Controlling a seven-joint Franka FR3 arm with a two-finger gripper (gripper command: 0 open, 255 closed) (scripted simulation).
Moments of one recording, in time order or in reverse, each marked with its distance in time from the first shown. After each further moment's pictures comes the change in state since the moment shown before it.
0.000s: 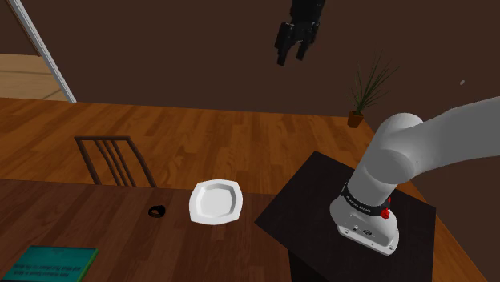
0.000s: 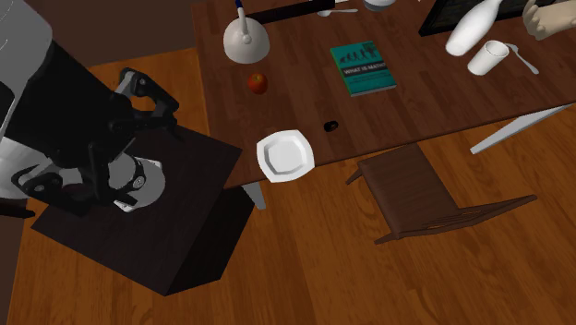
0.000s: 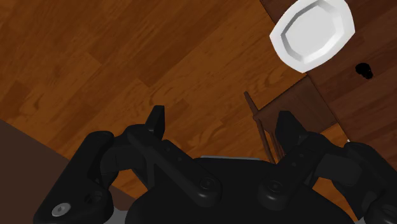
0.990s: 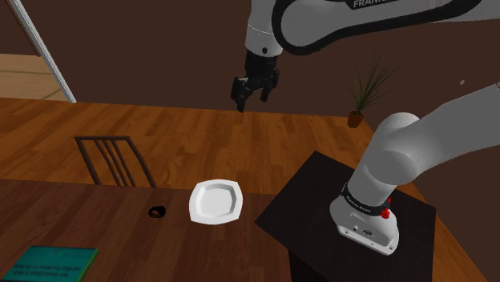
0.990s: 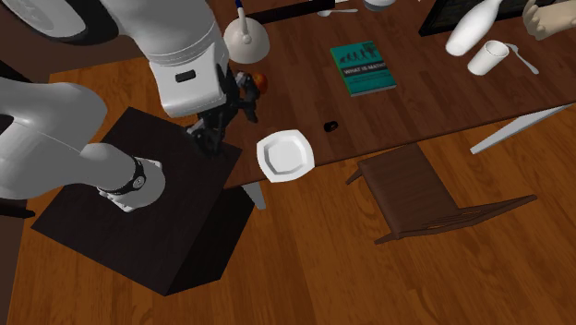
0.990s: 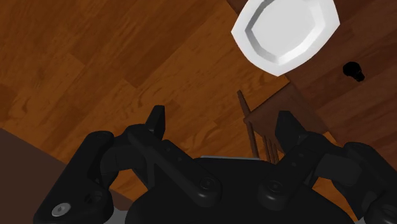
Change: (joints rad) arm 0.051 0.125 0.277 -0.175 0.092 0.324 0.284
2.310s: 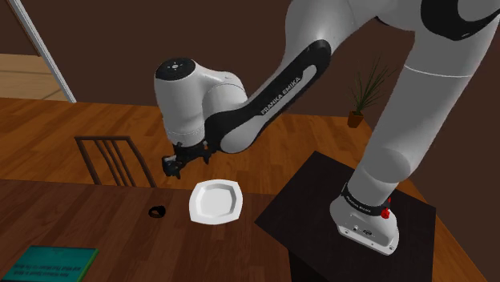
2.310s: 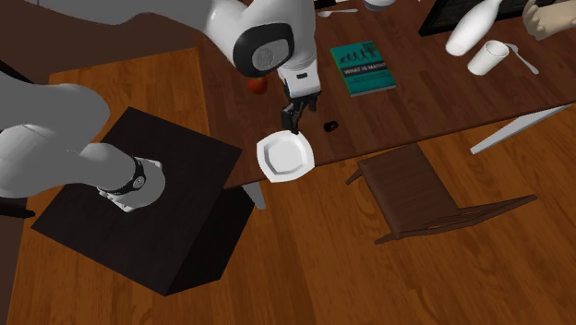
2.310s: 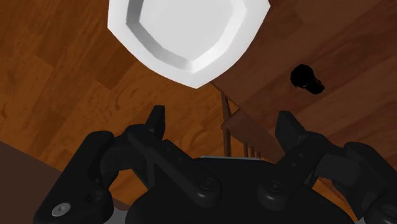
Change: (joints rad) arm -0.104 0.756 0.466 0.236 -0.491 0.375 0.763
